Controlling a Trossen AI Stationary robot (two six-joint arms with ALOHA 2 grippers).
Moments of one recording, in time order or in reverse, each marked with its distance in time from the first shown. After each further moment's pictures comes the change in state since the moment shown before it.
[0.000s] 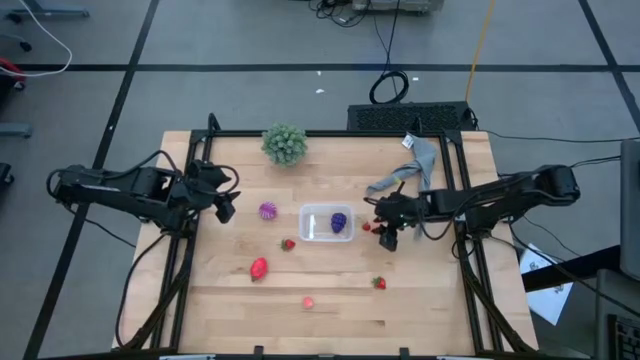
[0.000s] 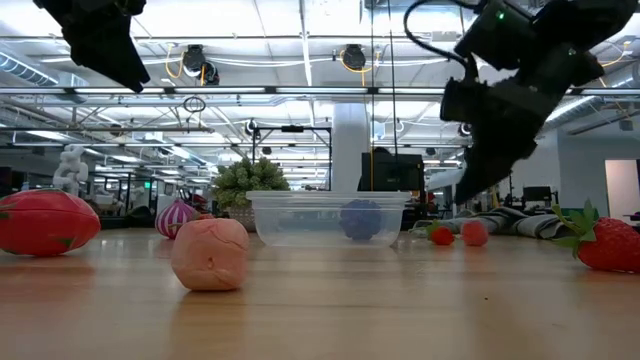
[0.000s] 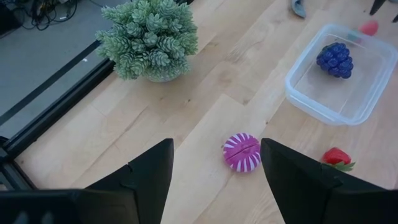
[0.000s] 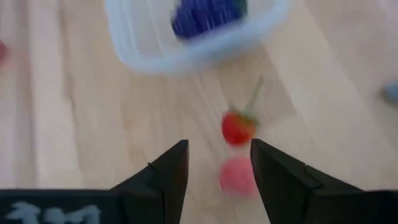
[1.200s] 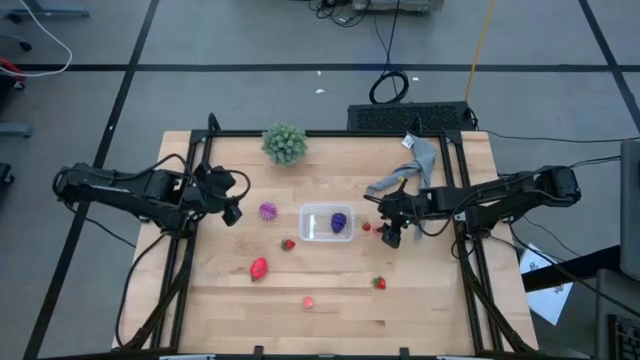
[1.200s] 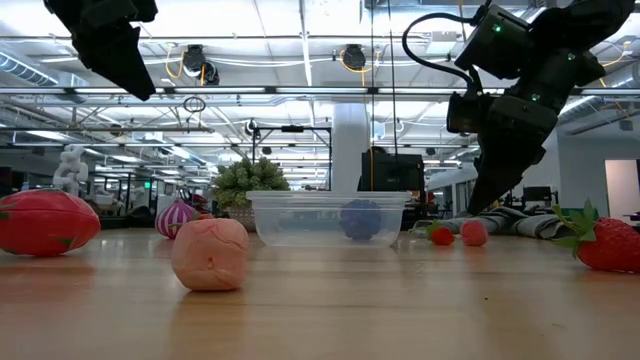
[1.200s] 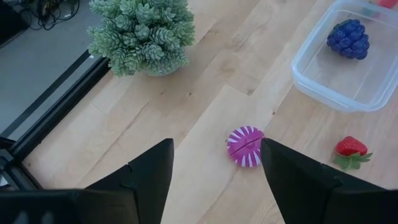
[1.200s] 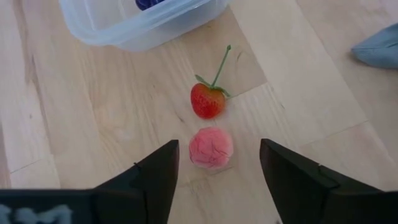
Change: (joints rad) left arm 0.000 0.087 0.000 0.016 0.000 0.029; right arm -0.037 -0.006 -0.001 -0.112 0.001 0.022
